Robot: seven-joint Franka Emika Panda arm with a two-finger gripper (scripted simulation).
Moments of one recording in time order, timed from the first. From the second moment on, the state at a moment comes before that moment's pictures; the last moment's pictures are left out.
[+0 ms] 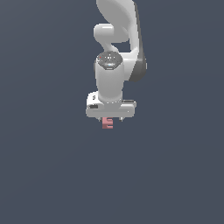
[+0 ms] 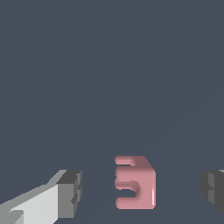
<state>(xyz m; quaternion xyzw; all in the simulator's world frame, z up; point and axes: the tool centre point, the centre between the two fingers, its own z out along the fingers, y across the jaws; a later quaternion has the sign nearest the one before) 0.000 -0.007 0.170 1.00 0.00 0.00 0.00</state>
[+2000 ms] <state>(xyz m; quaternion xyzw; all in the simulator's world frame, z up) -0.073 -0.025 0.092 1.00 0.00 0.00 0.00</state>
